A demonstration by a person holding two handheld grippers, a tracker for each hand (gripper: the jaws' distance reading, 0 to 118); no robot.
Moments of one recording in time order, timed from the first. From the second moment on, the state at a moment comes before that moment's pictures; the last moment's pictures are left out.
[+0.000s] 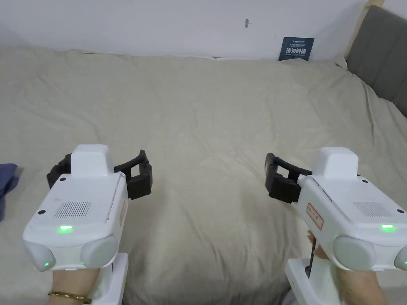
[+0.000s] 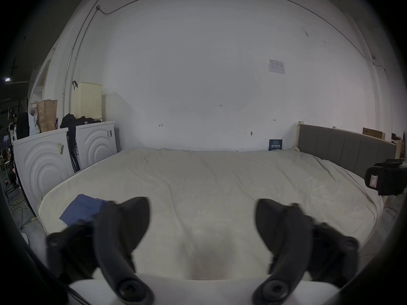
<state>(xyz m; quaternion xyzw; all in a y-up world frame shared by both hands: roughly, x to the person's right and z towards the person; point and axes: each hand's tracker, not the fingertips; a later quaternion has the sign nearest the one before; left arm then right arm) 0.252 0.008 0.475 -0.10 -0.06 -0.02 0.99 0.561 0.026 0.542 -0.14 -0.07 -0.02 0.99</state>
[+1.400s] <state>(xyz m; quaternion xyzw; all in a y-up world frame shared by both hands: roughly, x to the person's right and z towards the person) 0.256 0.013 0.480 -0.08 -0.06 -0.03 0.99 0.554 0.033 0.546 -0.13 -0.07 -0.02 0.99</state>
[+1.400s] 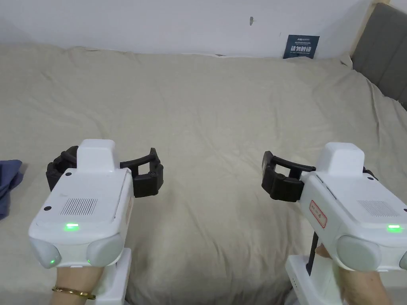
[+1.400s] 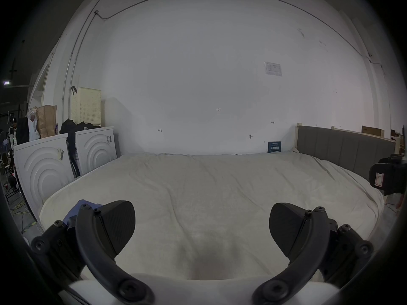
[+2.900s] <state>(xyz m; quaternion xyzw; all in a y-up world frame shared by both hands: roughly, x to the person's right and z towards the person) 0.260 0.013 0.480 -0.08 -0.06 -0.03 0.99 0.552 0.037 0.547 -0.12 -0.07 -0.02 0.99</state>
